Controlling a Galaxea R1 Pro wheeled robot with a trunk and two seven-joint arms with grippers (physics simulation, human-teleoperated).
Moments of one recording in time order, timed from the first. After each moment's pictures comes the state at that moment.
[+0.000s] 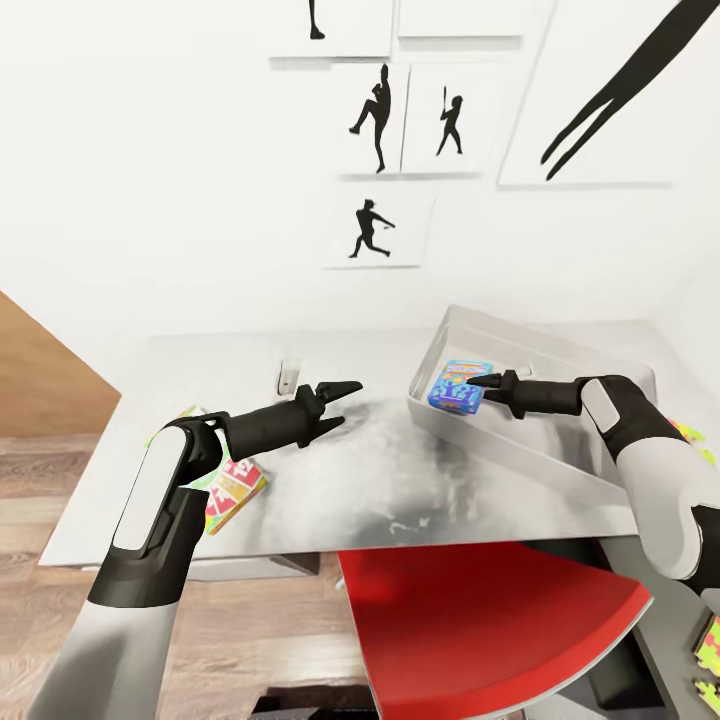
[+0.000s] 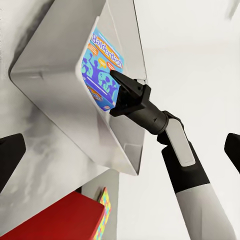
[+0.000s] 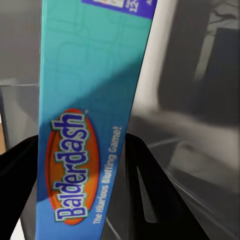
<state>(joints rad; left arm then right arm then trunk) -0.70 -0.05 -0.10 -1.59 1.63 0.99 0.47 -1.24 -0.27 -0.21 -0.43 -0.27 1.04 0.79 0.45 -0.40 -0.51</state>
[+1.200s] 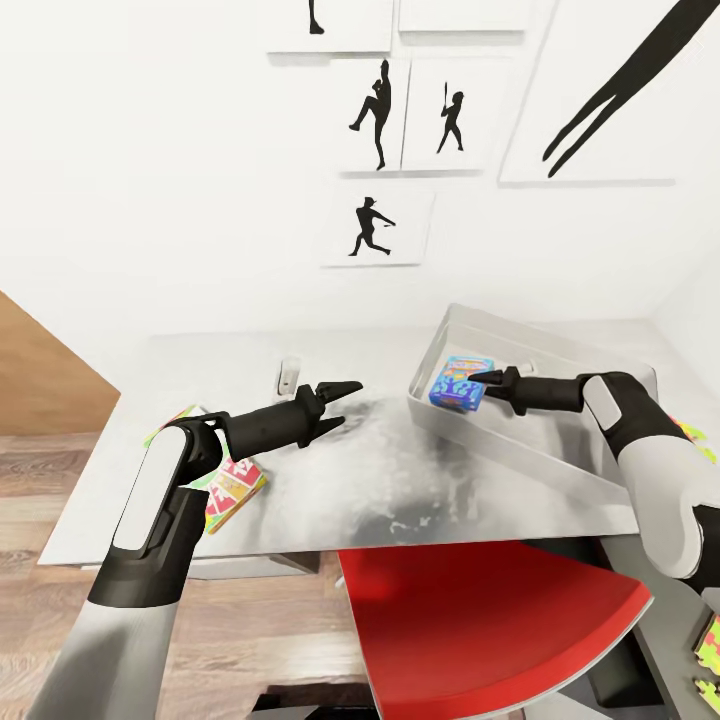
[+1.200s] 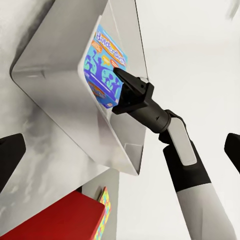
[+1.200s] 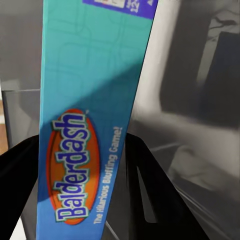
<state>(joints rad) -0.70 -0.05 -0.10 -1.59 1.63 0.99 0.47 -1.25 -0.27 -0.21 -0.45 -0.27 1.04 0.79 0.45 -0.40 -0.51</state>
